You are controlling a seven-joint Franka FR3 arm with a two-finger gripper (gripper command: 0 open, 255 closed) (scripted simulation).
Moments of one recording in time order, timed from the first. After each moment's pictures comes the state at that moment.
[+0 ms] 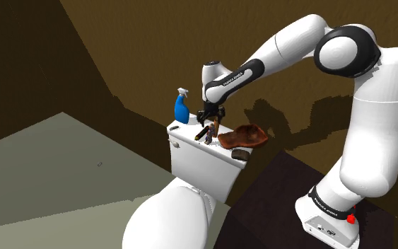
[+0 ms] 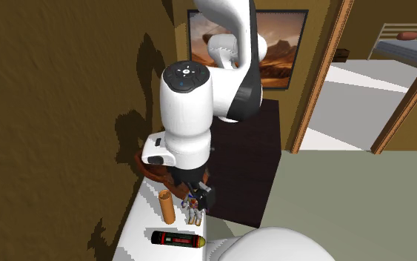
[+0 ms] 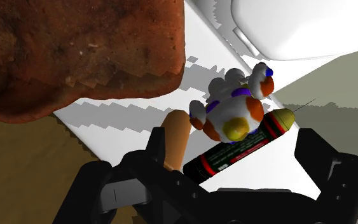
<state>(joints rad) -0.07 0.41 0.07 -1.98 -0.14 2.31 0.60</state>
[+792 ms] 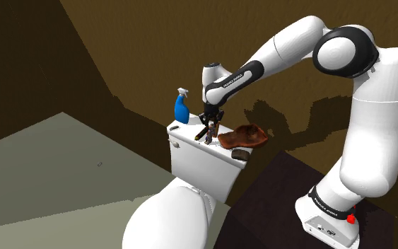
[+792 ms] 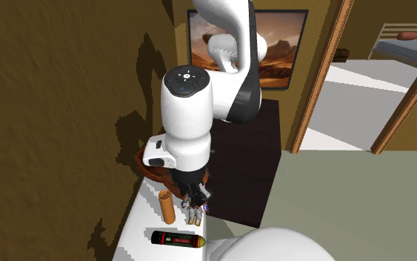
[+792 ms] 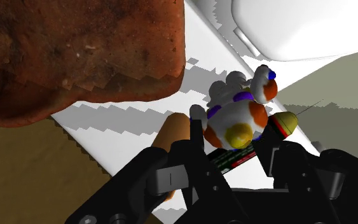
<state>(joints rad) -0.07 0.42 0.07 -1.99 -0.15 2.32 0.60</state>
